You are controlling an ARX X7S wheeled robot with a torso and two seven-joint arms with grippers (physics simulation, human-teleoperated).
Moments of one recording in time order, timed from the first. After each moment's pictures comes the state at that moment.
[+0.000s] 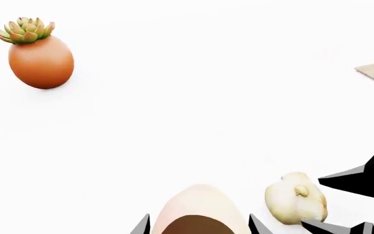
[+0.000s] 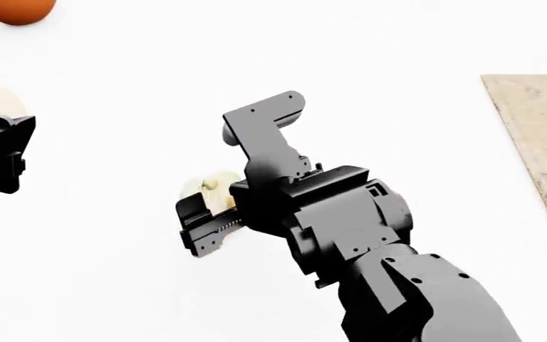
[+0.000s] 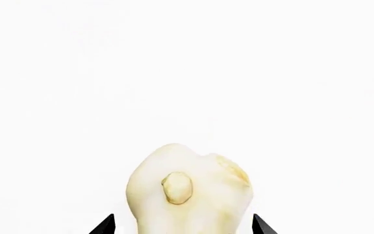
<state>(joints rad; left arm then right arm) -1.16 -0.62 0.19 0.11 -1.15 -1.41 -0.38 1.40 0.00 -1.37 1.19 1.19 0.46 -0.34</state>
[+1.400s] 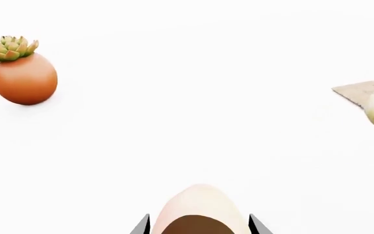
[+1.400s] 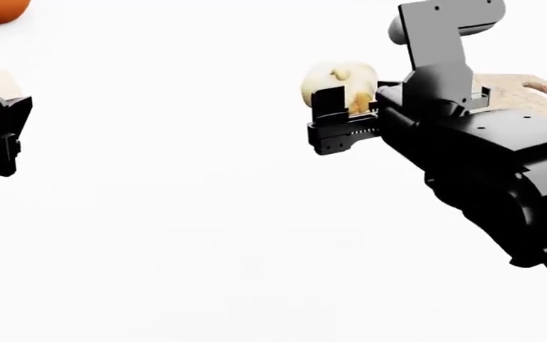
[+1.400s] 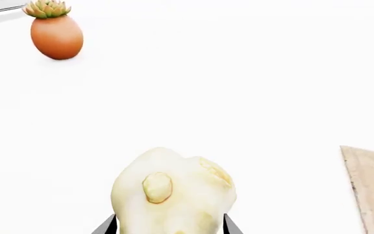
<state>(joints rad) -1.19 -0.63 0.21 0.10 -1.20 -1.36 -0.41 1.53 0.55 -1.35 0.59 1.46 0.40 0.07</state>
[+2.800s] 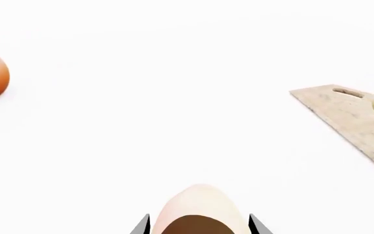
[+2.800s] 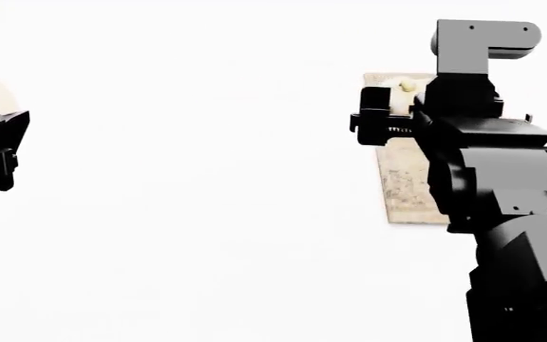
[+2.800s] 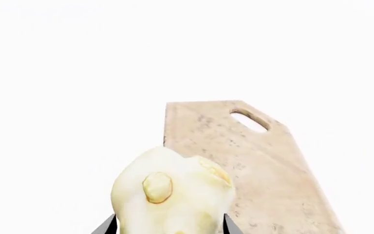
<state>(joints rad) -1.14 -0.67 0.20 0.13 -1.27 -1.32 -0.45 1.50 0.22 -1.07 1.30 1.12 0.41 0.05</state>
